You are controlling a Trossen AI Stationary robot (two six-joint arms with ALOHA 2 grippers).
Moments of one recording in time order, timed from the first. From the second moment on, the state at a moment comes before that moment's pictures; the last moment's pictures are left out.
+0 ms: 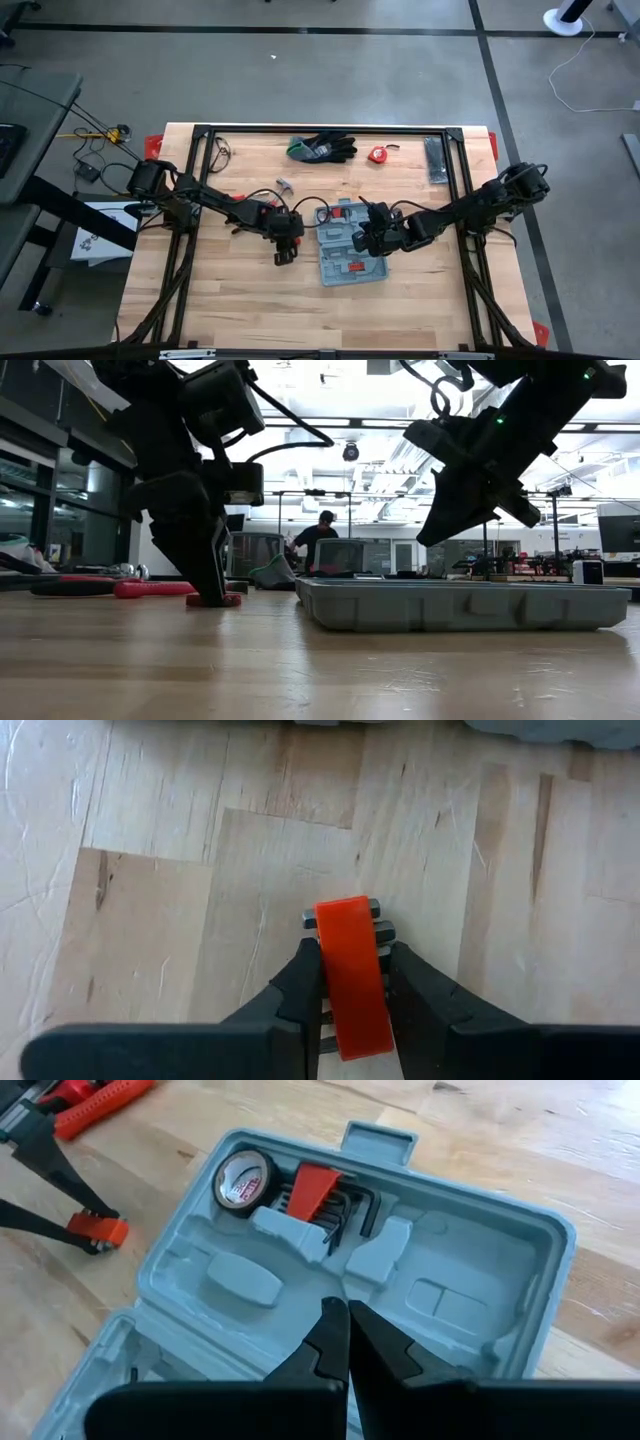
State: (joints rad) left arm -0.16 1.72 0.82 -0.28 -0.04 -0.31; right arm 0.31 1.59 0.84 -0.32 0.59 1.20
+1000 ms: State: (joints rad) left arm -0.16 1.63 0.96 -0.28 0.09 -0.23; right arm 0.31 1.58 0.84 -0.32 0.54 1.20
